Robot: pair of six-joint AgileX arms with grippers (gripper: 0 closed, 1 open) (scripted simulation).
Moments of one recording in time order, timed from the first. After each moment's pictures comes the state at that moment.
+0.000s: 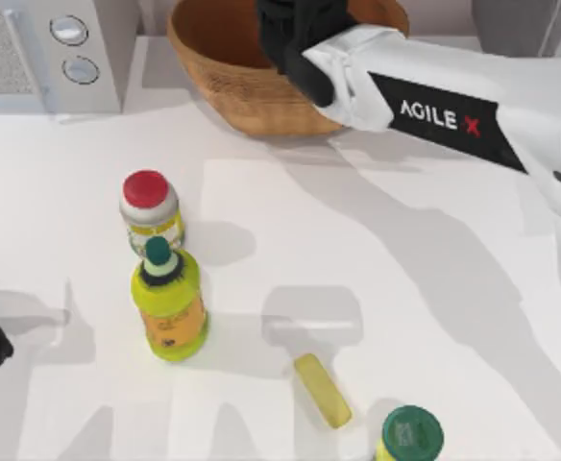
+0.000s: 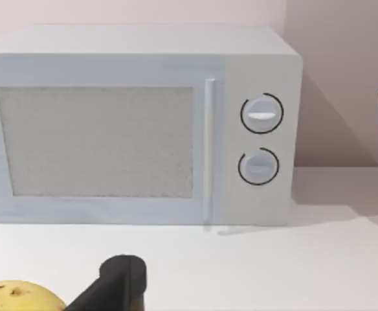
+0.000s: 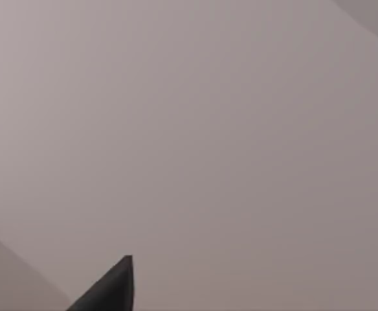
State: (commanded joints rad) left arm 0.00 0.00 0.00 0.00 0.00 0.00; right arm 0.62 2.45 2.02 0.42 0.64 0.02
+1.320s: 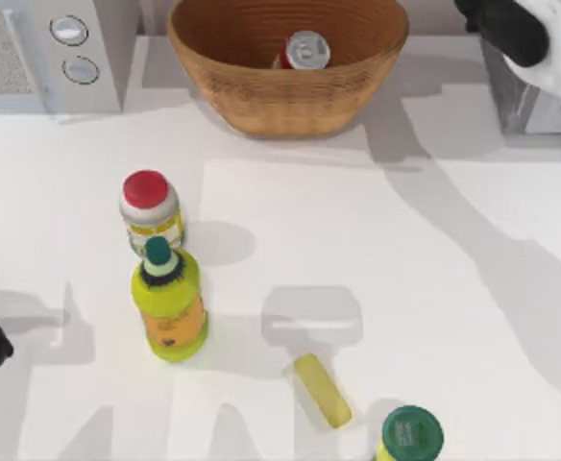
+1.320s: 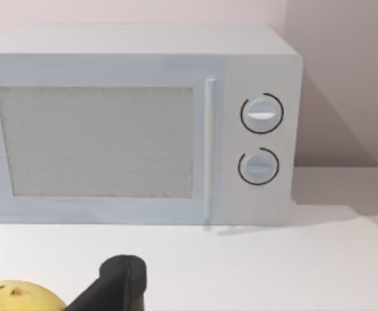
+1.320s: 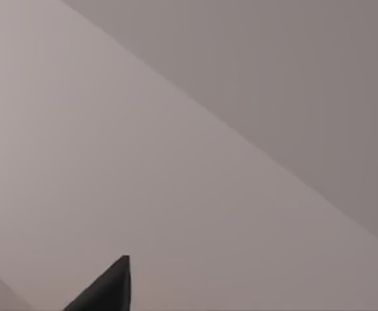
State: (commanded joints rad) left arm 0.00 0.00 0.00 0.00 0.00 0.00; right arm 0.47 1.88 1.49 0.36 0.38 0.03
